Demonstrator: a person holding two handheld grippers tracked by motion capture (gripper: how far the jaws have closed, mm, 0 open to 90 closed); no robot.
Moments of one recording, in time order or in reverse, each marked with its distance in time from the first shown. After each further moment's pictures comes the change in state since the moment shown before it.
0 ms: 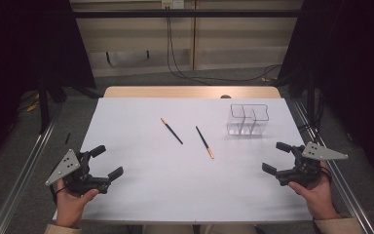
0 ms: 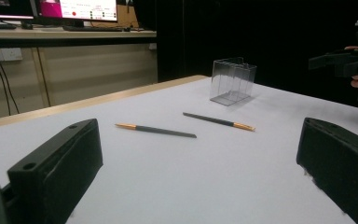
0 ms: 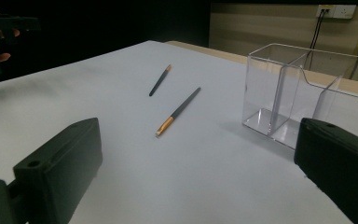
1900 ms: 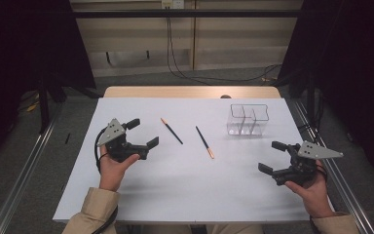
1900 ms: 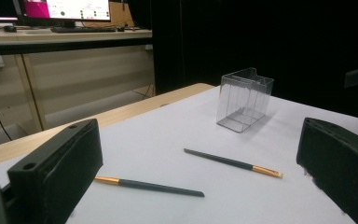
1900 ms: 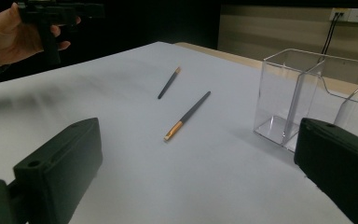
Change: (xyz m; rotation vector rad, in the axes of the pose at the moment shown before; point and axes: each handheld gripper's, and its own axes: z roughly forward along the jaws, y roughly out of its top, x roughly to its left) left arm 0.003 0.028 0.123 0.024 -0.010 0.018; right arm 0.004 0.003 0.009 -0.003 0.036 -0.022
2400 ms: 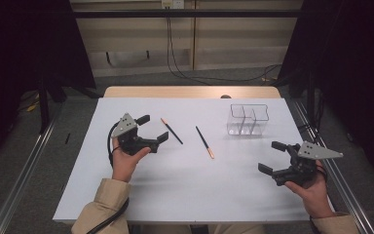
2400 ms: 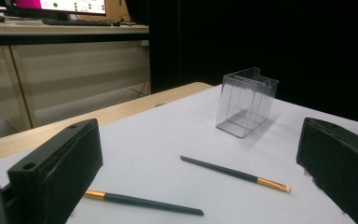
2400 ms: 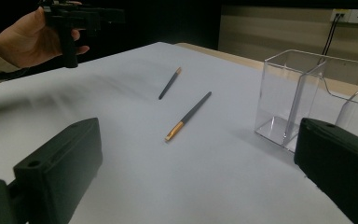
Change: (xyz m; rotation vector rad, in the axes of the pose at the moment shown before) left arm 0.003 -0.003 0.036 0.006 -0.017 -0.039; right arm 0.001 0.000 0.000 0.001 0.001 0.000
